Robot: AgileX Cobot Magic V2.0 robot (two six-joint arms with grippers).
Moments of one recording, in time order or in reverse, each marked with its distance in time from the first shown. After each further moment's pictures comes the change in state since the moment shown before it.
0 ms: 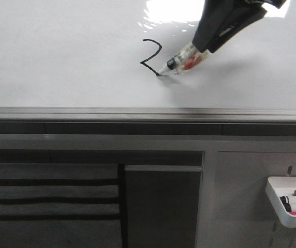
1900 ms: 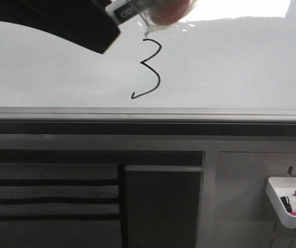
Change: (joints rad) left arm -0.328 0.435 -0.291 -0.074 0.123 0.411; right arm 0.248 -0.417 0.223 0.126 0.006 -0.841
